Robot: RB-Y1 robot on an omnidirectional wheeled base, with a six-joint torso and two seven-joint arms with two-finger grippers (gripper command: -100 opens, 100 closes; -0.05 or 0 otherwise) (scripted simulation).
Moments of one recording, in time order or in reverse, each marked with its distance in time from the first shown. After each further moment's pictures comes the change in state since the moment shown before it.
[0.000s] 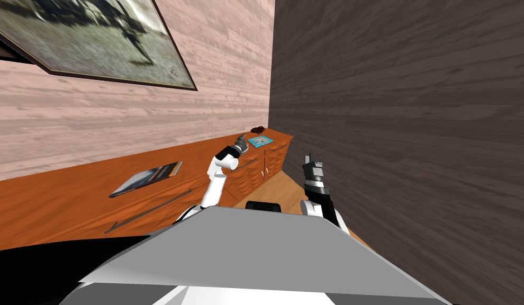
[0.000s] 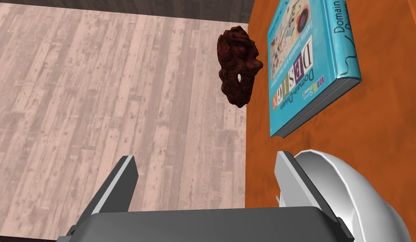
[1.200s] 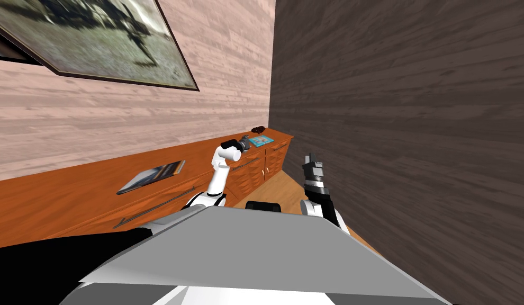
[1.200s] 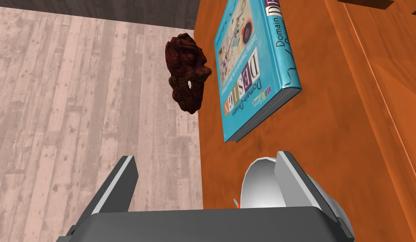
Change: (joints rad) left arm -0.185 0.007 0.005 0.086 0.041 0.321 0.054; right arm 0.000 0.000 0.000 0.000 0.000 0.000 0.000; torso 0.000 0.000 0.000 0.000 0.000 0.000
